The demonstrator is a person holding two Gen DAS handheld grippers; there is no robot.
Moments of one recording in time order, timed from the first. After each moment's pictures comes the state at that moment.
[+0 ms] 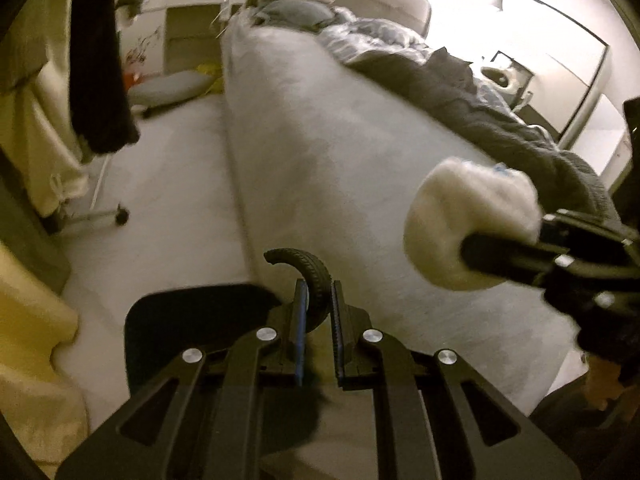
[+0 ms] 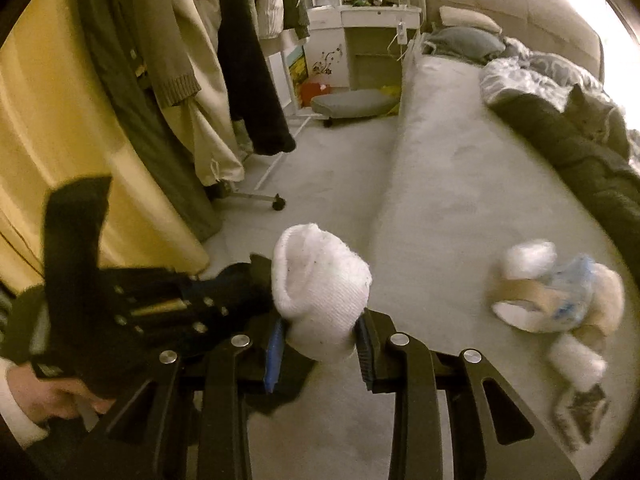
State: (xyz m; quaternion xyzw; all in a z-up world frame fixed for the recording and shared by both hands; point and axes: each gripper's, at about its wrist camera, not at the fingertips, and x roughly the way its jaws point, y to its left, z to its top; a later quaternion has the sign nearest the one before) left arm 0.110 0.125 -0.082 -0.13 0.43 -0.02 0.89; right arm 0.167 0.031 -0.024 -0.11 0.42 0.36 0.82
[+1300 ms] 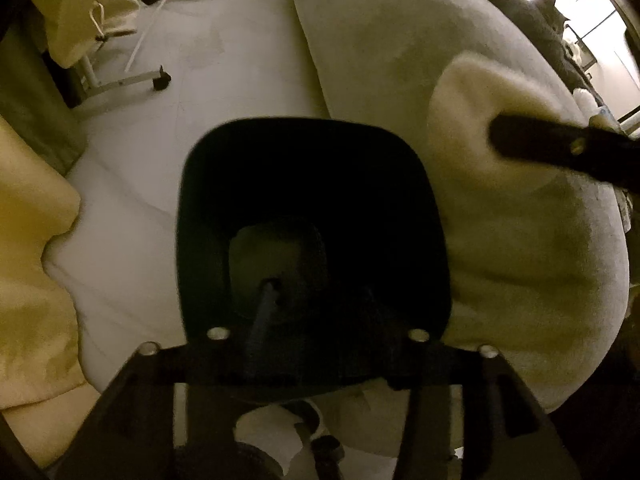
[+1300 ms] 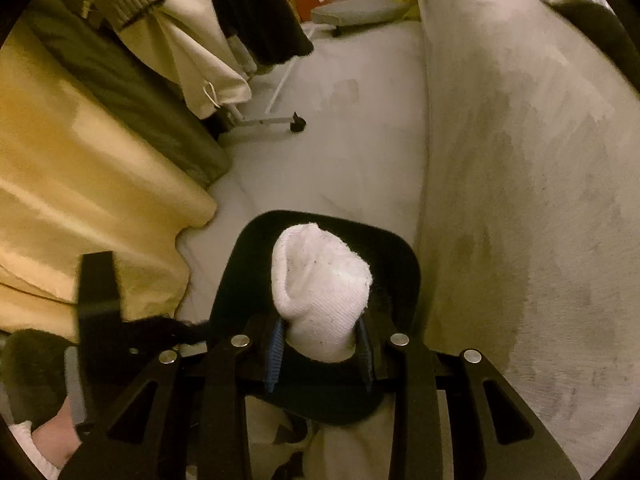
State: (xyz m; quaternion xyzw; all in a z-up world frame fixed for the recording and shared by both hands) left arm 0.062 0.213 -0.204 -0.18 0.57 0.00 0.80; right arm 0.182 0.141 -0.126 -0.10 0.58 0.34 0.74
